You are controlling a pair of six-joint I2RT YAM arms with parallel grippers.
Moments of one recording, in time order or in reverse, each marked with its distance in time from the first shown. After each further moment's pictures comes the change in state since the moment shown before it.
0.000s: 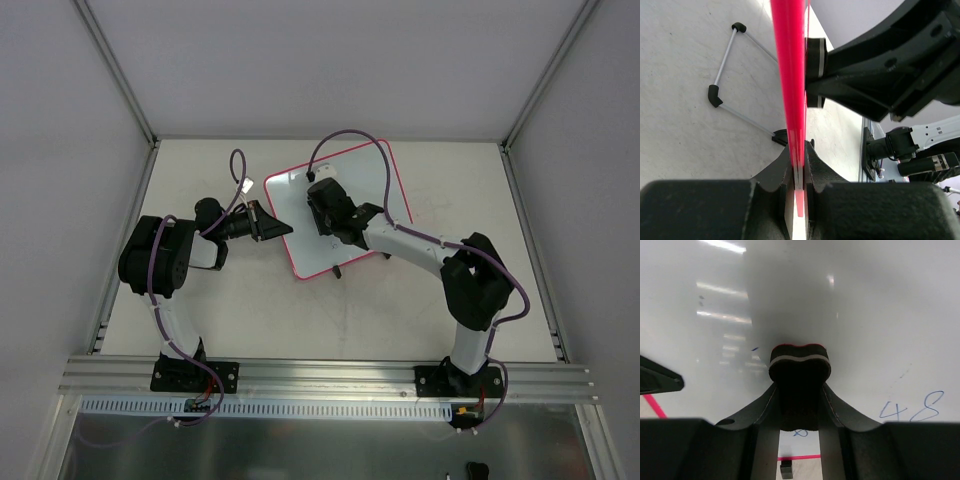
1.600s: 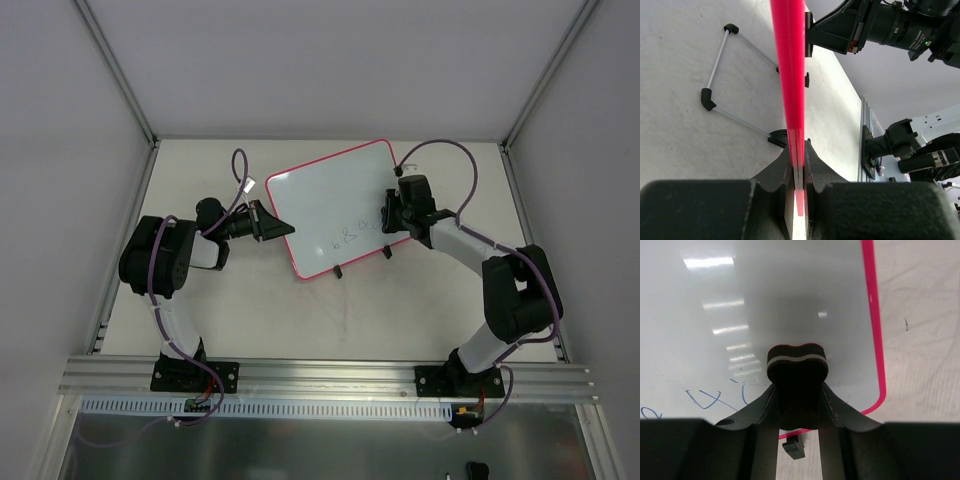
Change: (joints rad) left arm -0.007 -0.002 0.000 0.017 0.004 0.000; right arm -0.446 -0.208 -0.376 0.187 -0.268 0.017
